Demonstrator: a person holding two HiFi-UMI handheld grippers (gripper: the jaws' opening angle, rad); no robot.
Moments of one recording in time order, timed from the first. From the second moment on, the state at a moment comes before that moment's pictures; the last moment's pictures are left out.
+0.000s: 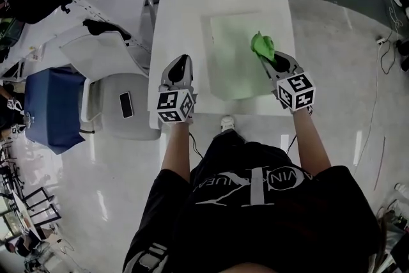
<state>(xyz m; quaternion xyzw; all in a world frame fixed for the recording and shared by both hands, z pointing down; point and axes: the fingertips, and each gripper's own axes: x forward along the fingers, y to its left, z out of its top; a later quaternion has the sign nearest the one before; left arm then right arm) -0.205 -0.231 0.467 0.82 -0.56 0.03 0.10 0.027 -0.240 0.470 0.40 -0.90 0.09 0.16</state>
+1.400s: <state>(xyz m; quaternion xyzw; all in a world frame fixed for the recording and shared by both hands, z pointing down) -0.116 -0.275 0.554 0.86 -0.42 0.08 0.28 -0.122 -0.357 0.518 0.26 -0.89 0.00 0.37</state>
